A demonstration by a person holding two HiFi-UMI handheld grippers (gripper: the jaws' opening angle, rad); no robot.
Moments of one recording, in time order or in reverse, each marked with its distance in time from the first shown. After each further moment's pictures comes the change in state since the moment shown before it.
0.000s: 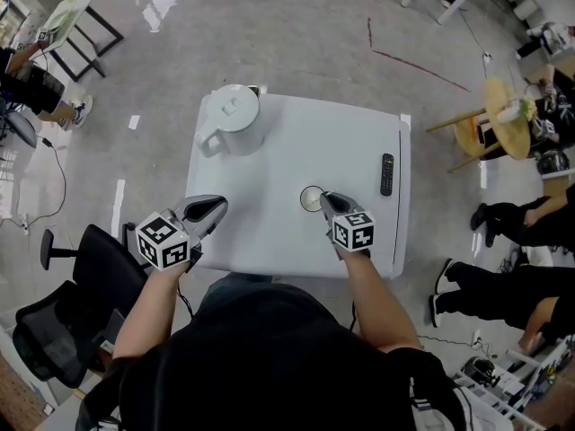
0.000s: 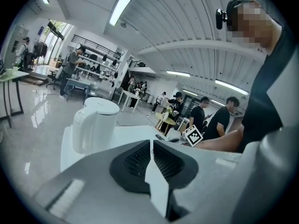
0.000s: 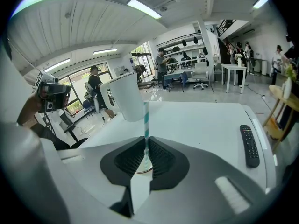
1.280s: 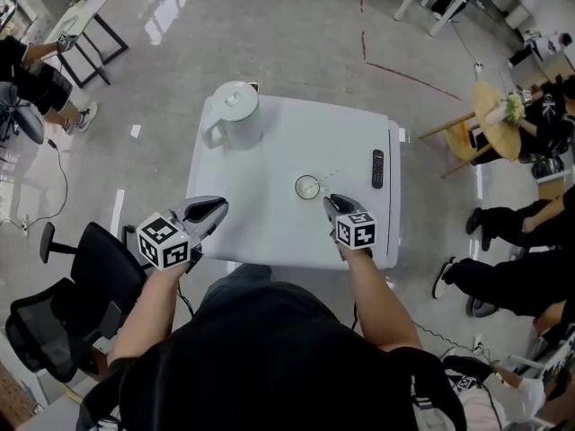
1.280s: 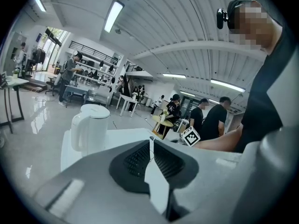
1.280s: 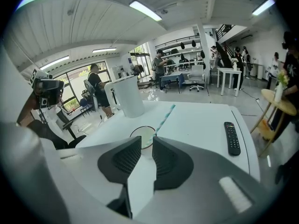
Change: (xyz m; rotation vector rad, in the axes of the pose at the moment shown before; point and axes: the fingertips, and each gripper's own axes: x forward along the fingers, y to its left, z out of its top) left arm -0.032 -0.059 -0.005 0.048 -0.042 0.002; right arm -0.052 -0.001 -0.025 -0.013 -0.003 -0.052
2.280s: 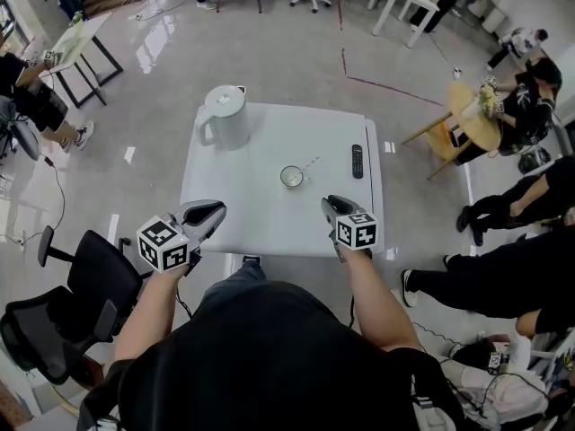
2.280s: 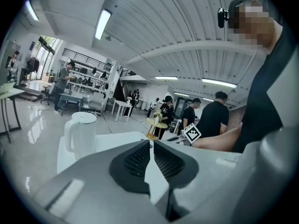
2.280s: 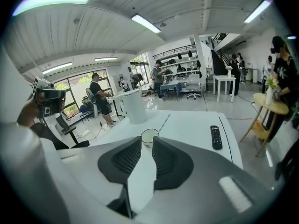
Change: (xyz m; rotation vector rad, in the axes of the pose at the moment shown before) left arm -0.034 -0.088 -0.006 0.085 -0.043 -0.029; right arm -0.099 0.022 -0.007 0.010 -0.109 -0.019
